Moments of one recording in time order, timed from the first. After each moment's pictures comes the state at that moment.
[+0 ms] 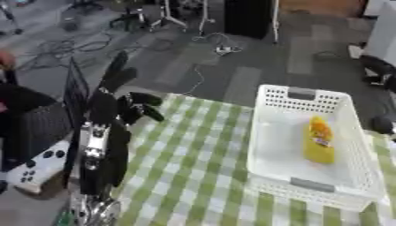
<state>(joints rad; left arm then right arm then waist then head) -0.45 0.31 -0.04 -1.98 0.15 -0.24 0.24 -1.06 -0.56 0.25 -1.03 0.35 -0.56 -0.12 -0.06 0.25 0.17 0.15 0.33</state>
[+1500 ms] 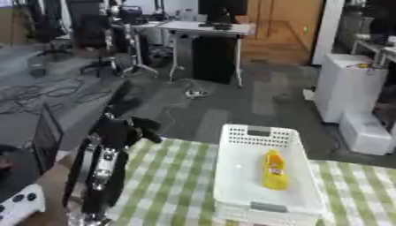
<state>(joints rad) -0.32 0.38 -0.04 -1.98 0.15 -0.24 0.25 -0.42 -0.54 0.10 -1.98 -0.53 -0.29 -0.23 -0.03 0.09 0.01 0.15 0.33</state>
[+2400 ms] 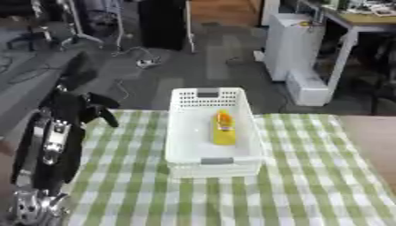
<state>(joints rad) -0.27 0.40 -0.04 -1.98 0.16 -0.23 0.19 -0.37 -0.47 0.08 -1.99 -0.64 -0.44 -0.26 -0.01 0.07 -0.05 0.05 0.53</state>
